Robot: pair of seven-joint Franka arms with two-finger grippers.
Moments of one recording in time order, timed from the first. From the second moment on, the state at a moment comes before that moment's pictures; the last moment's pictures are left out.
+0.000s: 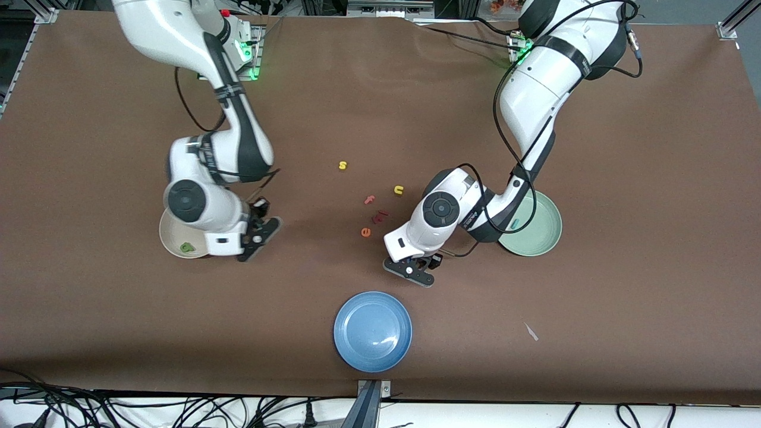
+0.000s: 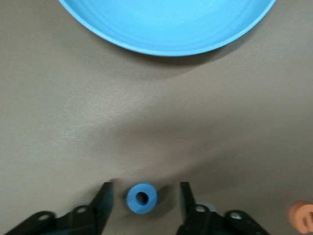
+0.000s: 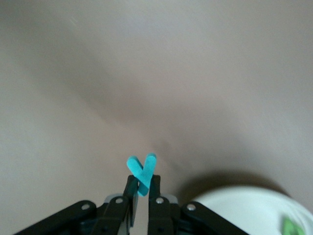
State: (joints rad) left arm -0.37 1.05 -0.30 -1.16 0.26 2.30 -0.29; right arm 0.59 0.55 -0.37 -1.68 0.24 1.99 -0.66
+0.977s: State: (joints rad) left arm -0.30 0.95 -0.29 -1.17 0.28 2.08 -0.29; right arm 0.55 0.59 -0.52 -1.71 0.26 1.93 -0.46
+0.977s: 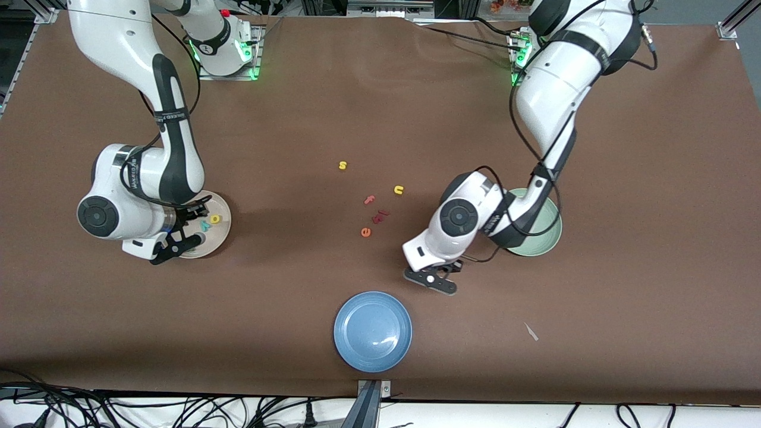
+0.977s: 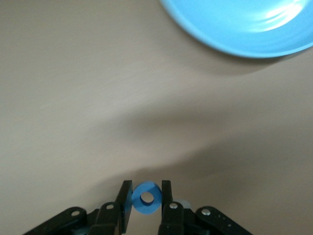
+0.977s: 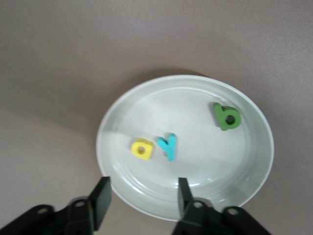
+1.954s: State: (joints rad) left arm 0.01 0.52 -0.31 -1.87 0.28 2.12 -0.12; right arm 0.75 0.53 -0.49 -1.59 0.18 1.73 0.10
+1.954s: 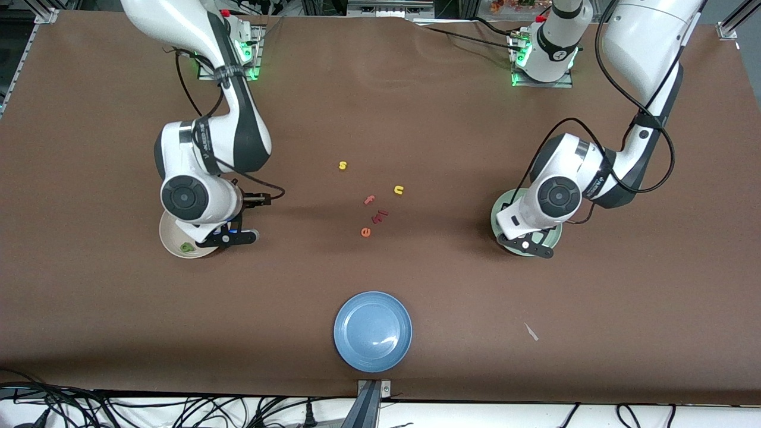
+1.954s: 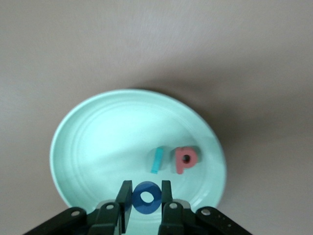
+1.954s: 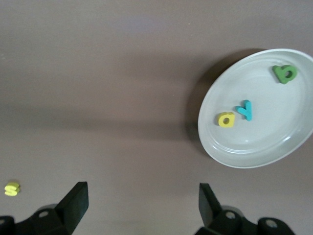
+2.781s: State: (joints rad) left arm 0.04 0.35 -0.34 -1.68 0.21 1.80 -0.11; right arm 0.27 0.14 -0.10 -1.63 -0.09 1.64 0.09
